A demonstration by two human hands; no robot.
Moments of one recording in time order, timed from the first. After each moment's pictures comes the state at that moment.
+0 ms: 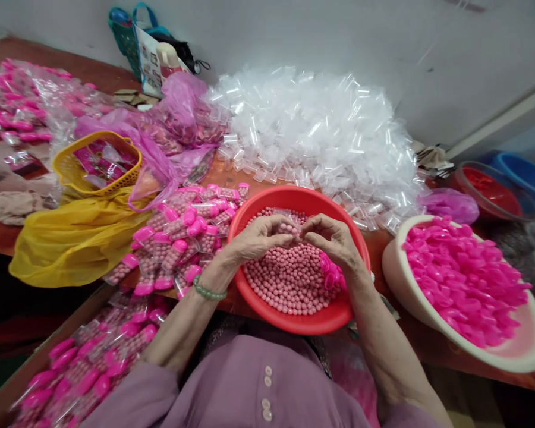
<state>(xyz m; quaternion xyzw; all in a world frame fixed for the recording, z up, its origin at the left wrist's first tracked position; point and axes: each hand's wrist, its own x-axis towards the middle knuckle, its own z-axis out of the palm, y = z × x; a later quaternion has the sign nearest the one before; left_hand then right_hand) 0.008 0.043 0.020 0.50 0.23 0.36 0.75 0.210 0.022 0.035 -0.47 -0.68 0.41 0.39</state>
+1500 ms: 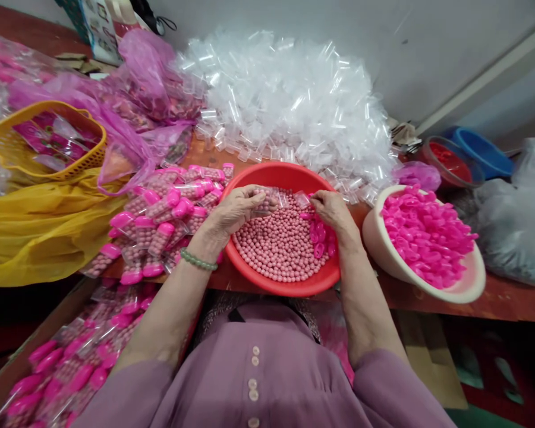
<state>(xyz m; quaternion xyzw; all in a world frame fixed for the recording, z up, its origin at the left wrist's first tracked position) -0.007 0.057 -0.003 0.39 0.25 0.39 0.80 0.246 0.043 0.013 -0.71 -0.70 0.07 -0.02</state>
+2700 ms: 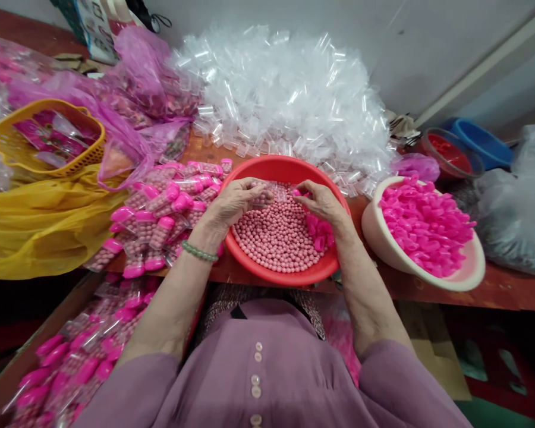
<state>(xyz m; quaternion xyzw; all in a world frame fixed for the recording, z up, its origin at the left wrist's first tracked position) -0.004 0.054 0.001 0.41 0.29 0.40 0.77 0.234 0.038 0.008 -0.61 -0.74 0.21 0.20</state>
